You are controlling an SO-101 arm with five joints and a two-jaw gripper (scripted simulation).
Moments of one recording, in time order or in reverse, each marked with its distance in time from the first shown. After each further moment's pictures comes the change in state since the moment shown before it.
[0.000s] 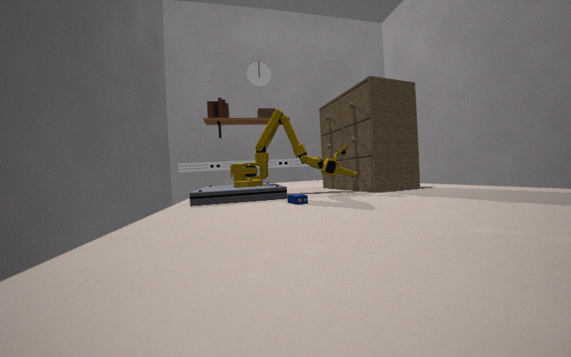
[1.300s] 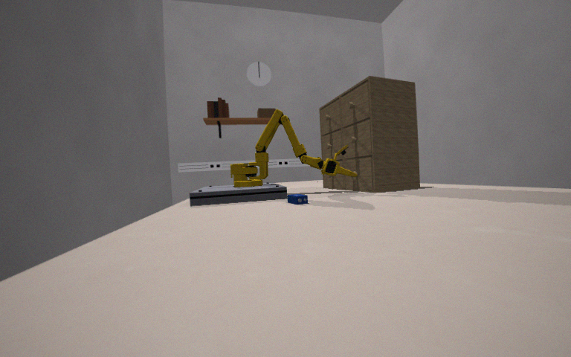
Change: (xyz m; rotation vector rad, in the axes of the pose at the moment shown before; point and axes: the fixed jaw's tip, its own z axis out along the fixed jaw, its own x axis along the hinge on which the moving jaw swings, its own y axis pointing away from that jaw) arm 0.000 0.000 0.000 -0.002 0.001 0.000
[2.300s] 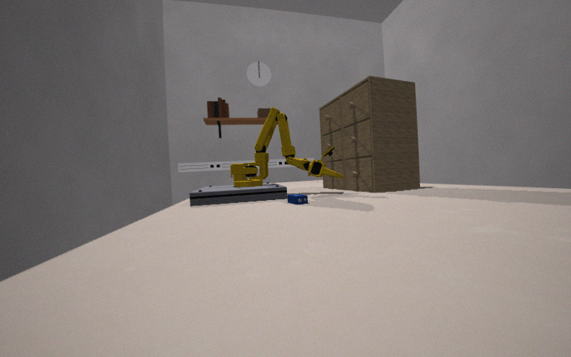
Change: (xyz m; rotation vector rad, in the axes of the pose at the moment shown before) arm 0.016 -0.018 -0.039 0.063 -0.009 0.013
